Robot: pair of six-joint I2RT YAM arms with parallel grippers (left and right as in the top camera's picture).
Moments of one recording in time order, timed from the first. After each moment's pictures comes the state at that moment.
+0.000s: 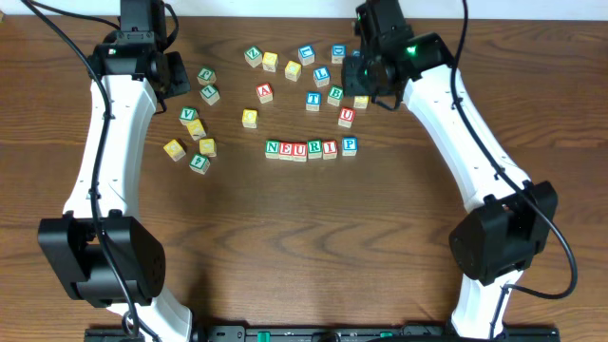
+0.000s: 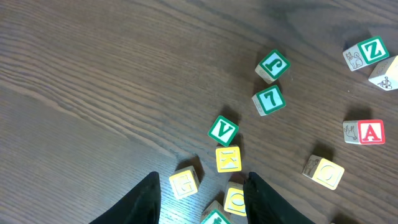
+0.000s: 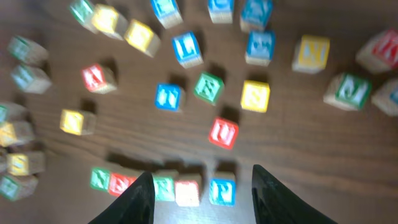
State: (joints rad) left arm 0.02 1.83 1.74 -0.97 -0.22 -0.27; right arm 0.39 2.02 1.98 -0.98 -0.03 0.34
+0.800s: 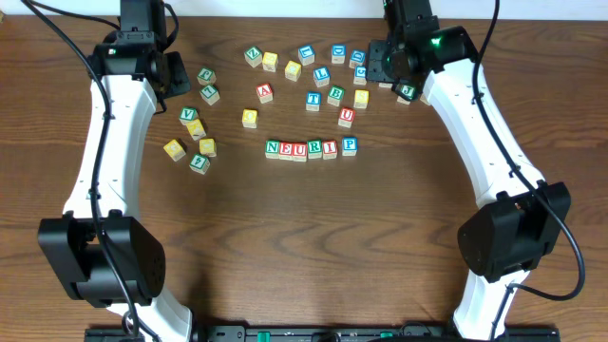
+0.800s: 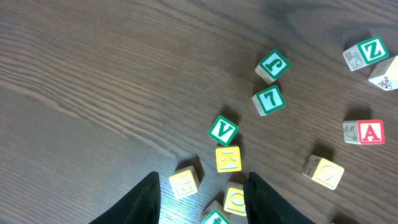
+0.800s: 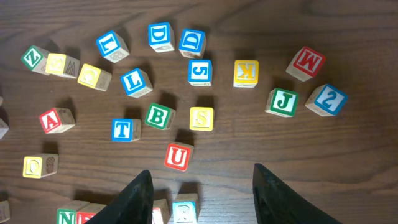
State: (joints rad) left arm 0.02 1.83 1.74 -0.97 -0.22 -0.27; right arm 0.31 2.01 1.98 -0.97 0.07 0.37
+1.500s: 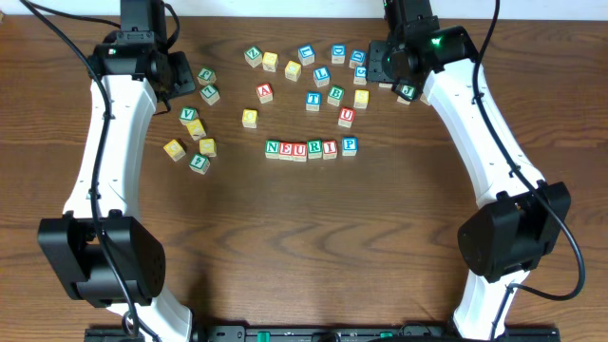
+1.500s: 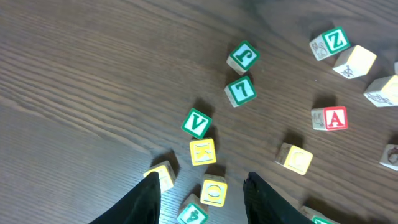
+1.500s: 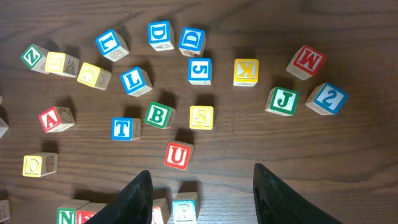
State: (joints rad) left arm 0.02 1.83 1.74 -0.97 -0.11 -0.27; right arm 0.31 2.01 1.98 -0.97 0.07 0.38
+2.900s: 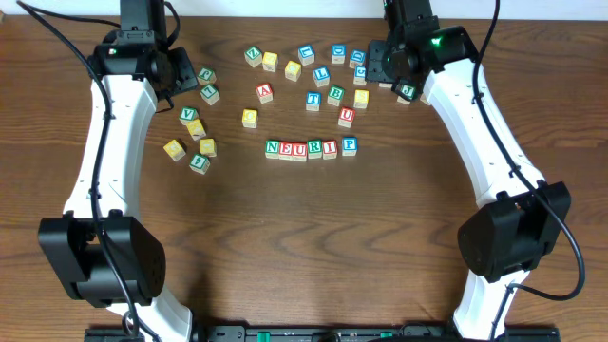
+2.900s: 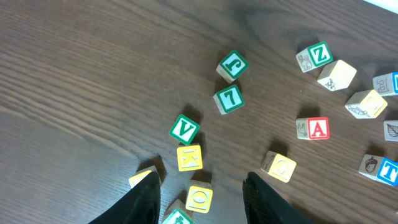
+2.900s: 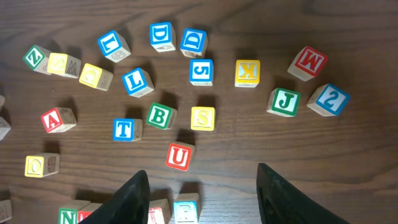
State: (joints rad) left arm 0.01 1.83 1.74 -0.94 -0.09 -0.33; right arm 0.31 2.01 1.98 -0.97 0.06 0.38
